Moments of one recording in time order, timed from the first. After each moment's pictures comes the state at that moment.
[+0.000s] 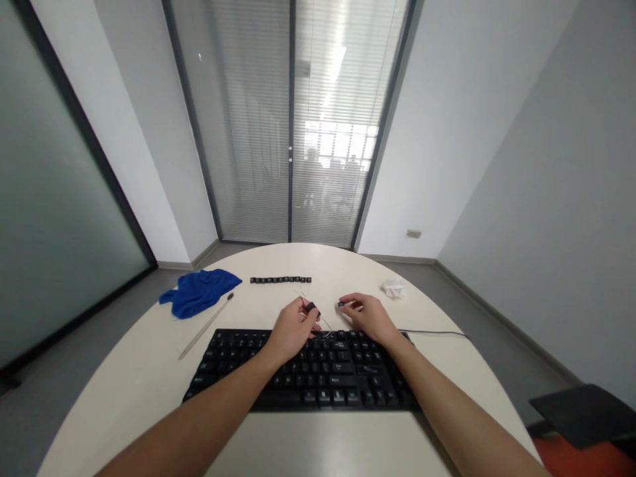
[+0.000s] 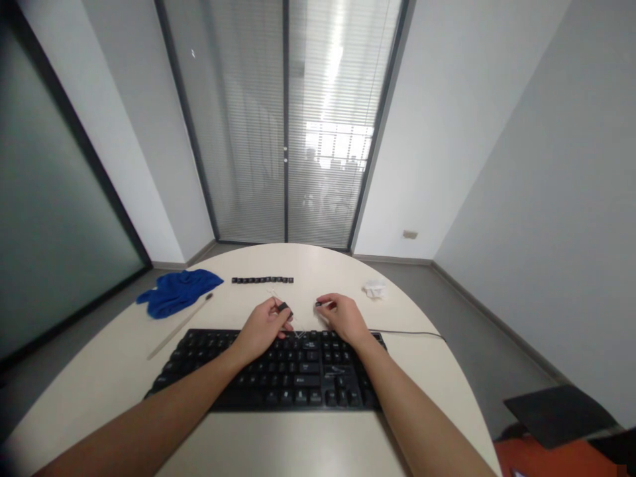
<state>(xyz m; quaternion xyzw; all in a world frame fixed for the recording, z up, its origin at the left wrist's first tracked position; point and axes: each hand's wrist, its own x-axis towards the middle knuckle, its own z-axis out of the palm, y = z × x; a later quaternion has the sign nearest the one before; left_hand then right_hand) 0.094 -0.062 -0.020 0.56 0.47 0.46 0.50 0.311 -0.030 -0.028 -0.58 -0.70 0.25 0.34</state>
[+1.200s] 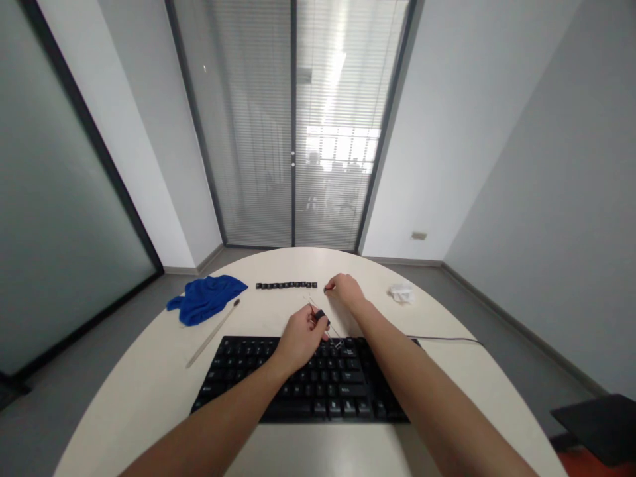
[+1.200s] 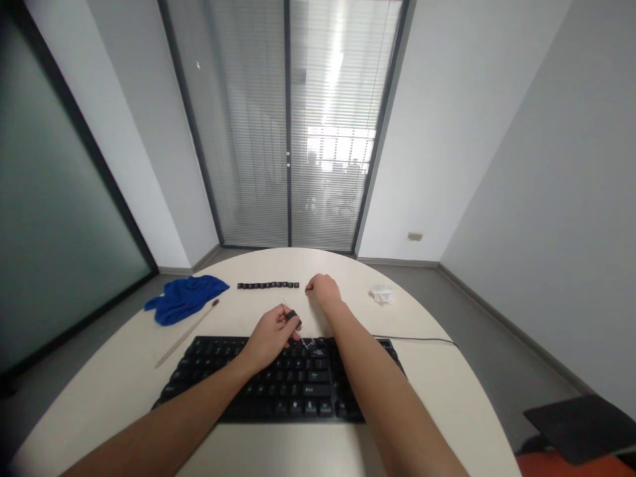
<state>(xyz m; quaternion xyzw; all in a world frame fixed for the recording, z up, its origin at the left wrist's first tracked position) 0.093 -0.063 -0.020 0.60 0.46 0.45 0.47 0.251 0.058 -0.010 -0.65 -0.74 0.07 0.16</state>
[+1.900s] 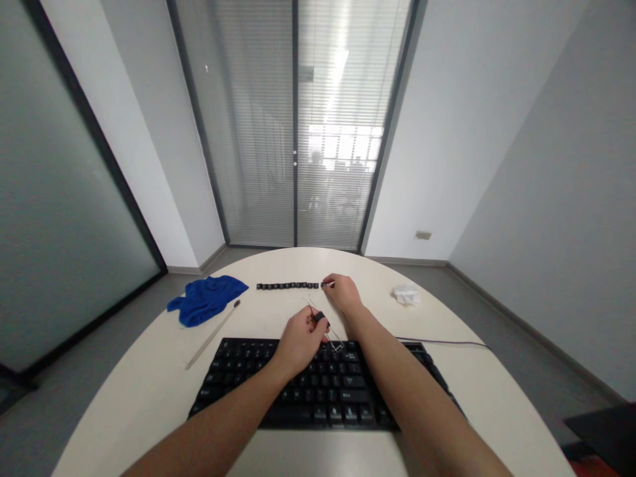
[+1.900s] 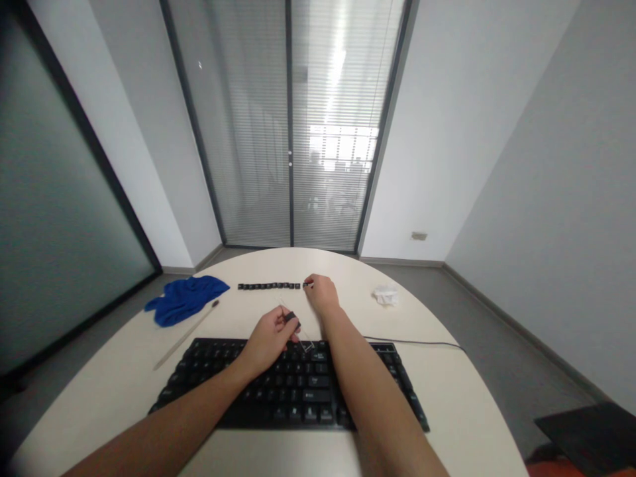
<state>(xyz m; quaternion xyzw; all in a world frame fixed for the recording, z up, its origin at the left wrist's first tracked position) 0.092 -0.064 -0.019 0.61 0.46 0.46 0.46 0.246 0.067 -0.032 -0.62 -0.73 0.10 0.27</state>
